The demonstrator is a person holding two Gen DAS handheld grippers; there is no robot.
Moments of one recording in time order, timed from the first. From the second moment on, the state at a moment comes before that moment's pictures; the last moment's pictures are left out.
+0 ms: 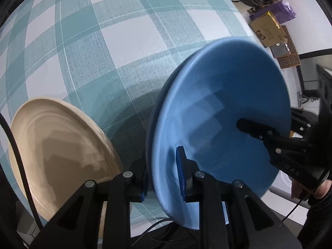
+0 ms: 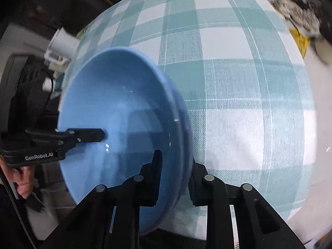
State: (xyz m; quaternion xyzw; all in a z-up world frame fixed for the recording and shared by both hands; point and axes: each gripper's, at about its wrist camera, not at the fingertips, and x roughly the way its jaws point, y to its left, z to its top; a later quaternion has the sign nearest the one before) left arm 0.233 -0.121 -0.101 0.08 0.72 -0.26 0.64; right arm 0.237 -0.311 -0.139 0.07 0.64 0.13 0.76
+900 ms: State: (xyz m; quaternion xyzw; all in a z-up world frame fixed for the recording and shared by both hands) left arm 0.219 -0.114 -0.093 0.09 0.70 -0.25 0.66; right arm 0.245 -0.303 -0.106 -0.04 0.60 0.10 0.80
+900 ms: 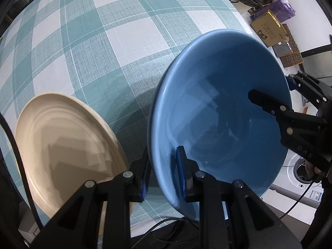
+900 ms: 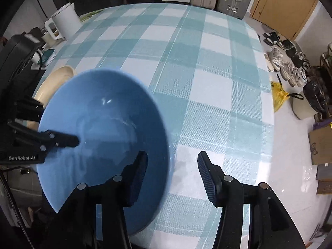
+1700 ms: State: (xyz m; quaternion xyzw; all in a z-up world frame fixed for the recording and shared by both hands) left arm 0.224 -0.099 -0.086 0.04 0.73 -0.25 0.64; right arm 0.253 -0.298 -0.101 0.01 0.64 0.09 0.76
